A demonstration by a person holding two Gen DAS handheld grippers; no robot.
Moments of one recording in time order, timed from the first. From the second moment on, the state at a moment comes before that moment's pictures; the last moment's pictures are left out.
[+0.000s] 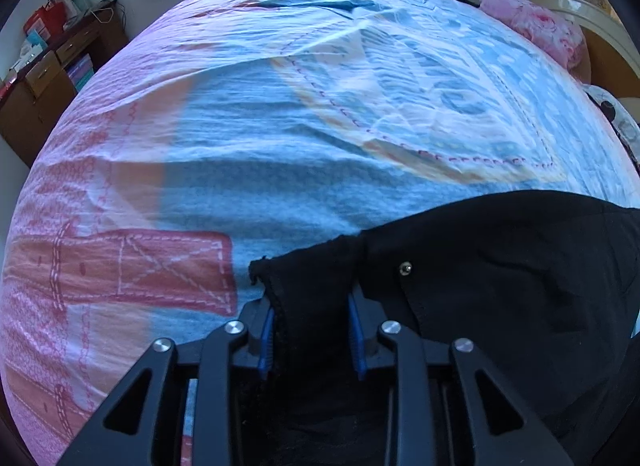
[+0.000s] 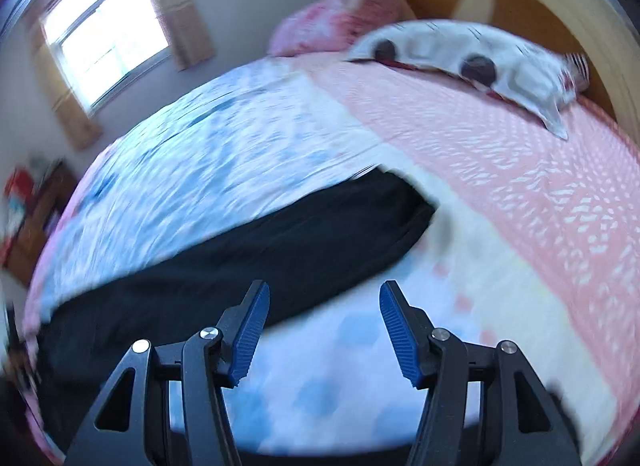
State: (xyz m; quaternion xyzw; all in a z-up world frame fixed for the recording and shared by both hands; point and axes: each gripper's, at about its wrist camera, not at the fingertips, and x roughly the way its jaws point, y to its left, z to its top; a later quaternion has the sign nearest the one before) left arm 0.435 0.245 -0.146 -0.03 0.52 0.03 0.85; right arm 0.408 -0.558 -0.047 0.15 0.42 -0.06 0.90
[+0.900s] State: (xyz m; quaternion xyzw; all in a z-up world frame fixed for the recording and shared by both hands) left arm 0.426 0.243 -0.127 -0.03 0.48 0.03 0.88; right arm 0.546 -0.583 -0.062 0.05 0.48 -0.02 0.88
